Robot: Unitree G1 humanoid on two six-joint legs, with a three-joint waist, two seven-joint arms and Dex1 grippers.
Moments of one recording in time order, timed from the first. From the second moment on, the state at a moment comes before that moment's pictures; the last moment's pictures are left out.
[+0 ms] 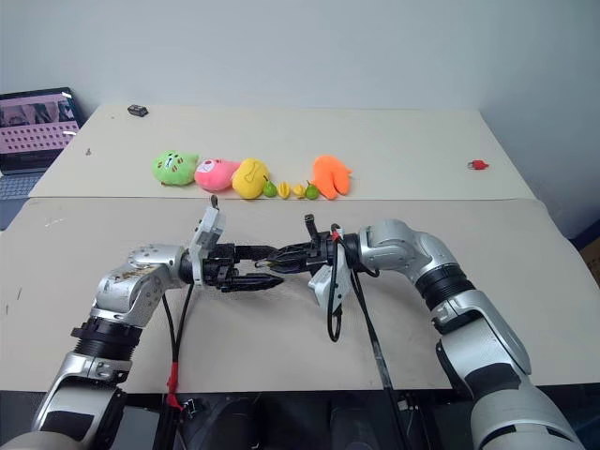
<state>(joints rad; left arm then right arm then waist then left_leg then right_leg) -0.54 0.48 -0.09 0.12 -0.50 0.49 -1.31 -0.91 -0.51 0.48 0.65 -0.45 -1.22 0.59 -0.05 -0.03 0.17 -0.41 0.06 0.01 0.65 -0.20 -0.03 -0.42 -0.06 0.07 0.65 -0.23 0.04</state>
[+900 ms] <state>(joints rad) -0.43 0.48 0.13 0.03 -0.60 0.63 -1.01 -0.94 -0.60 0.45 0.71 -0.54 -1.20 0.48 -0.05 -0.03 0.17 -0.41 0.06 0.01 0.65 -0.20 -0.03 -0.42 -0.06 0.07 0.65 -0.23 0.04</state>
